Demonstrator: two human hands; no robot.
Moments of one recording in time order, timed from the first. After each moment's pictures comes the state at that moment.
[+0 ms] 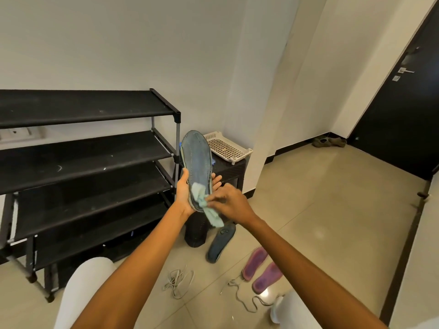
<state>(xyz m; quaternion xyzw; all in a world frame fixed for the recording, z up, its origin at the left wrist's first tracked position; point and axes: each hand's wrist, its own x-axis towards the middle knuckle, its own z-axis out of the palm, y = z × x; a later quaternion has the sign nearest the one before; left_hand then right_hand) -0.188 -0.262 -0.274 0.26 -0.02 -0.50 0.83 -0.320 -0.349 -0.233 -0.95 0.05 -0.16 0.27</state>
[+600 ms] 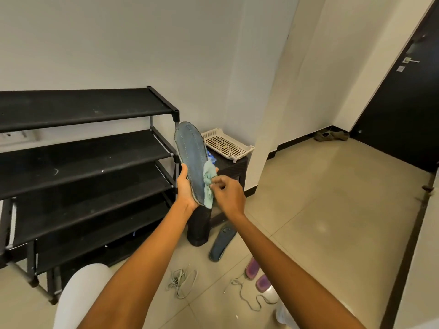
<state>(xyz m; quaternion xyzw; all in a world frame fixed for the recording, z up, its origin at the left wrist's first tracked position) -0.173 -0.278 -0.270 0.27 -0.04 -0.44 0.85 -0.281 -0.334 -0.241 -0.86 0.29 -0.26 0.33</state>
